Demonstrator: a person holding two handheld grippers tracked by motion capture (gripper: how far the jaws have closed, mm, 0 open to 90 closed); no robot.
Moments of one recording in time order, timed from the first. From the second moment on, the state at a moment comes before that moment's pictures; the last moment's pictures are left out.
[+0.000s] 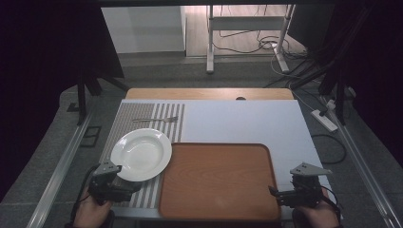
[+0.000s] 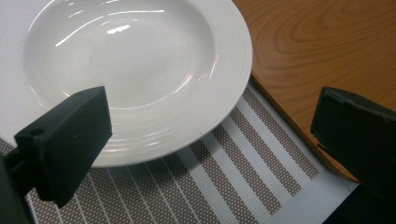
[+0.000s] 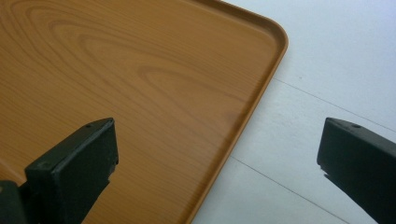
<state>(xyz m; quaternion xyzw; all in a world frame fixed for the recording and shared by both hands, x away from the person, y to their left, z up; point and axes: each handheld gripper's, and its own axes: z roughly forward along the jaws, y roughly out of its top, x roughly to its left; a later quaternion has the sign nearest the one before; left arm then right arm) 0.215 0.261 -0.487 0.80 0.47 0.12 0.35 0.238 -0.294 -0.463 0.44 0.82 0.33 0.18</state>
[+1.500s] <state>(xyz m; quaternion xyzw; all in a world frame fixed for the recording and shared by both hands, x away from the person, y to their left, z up) 0.294 0.261 -0.498 0.80 0.49 0.12 0.33 0.239 -0.293 -0.464 0.43 0.82 0.32 0.17</state>
